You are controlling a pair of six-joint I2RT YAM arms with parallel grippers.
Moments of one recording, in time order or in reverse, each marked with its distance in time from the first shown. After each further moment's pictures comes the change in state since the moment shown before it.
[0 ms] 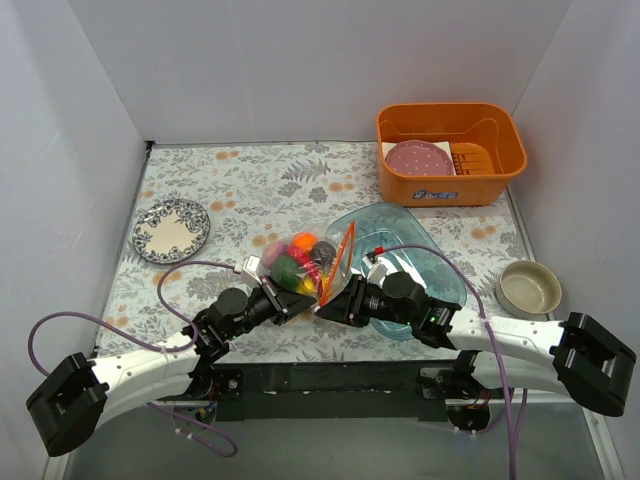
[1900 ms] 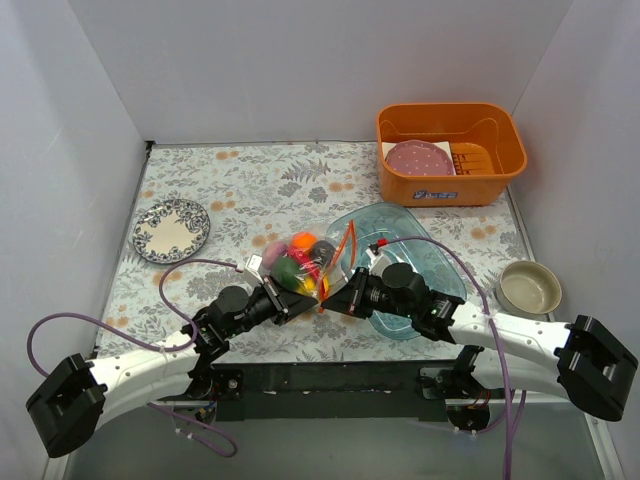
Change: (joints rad) left arm 0.001 -0.006 0.023 -0.048 0.054 -0.001; right arm -0.055 -0.012 0.068 -0.145 0.031 -0.086
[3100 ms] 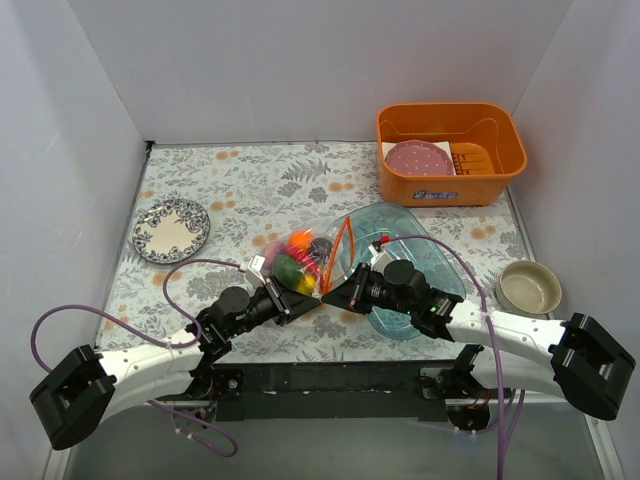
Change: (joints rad) left arm 0.000 0.064 -0.019 0.111 0.014 0.002; right arm -0.031 0.019 -0.006 0.052 -0.024 0.038
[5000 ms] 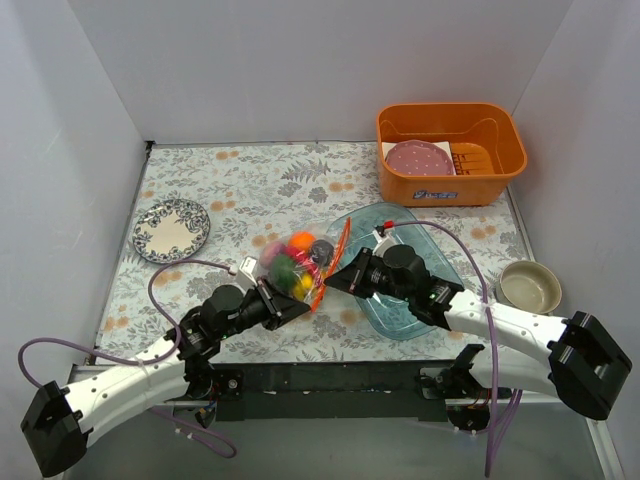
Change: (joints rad) left arm 0.005 -0.254 0.096 -0.469 0.000 0.000; right arm -0.075 0.030 0.101 -0.092 0.051 -0.099
